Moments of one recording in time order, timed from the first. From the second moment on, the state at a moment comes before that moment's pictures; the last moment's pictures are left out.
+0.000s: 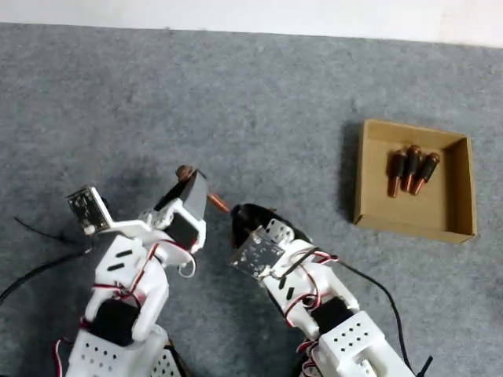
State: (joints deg) left arm 13.8 -101.1 87.5 30.5 50.1; right arm -38.6 -71.5 95.5 1.4 34.3
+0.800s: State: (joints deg) left arm 16.7 -103.7 95.8 19.4 49.8; right arm -39.5 -71.6 95.5 -3.3 34.4
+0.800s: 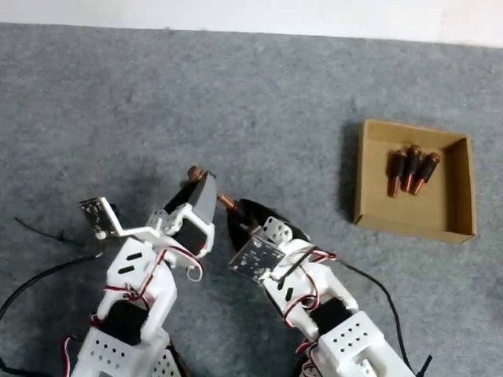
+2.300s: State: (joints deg) left arm 24.0 -104.0 96.0 28.0 41.6; right arm -39.8 -71.6 95.5 -3.7 34.4
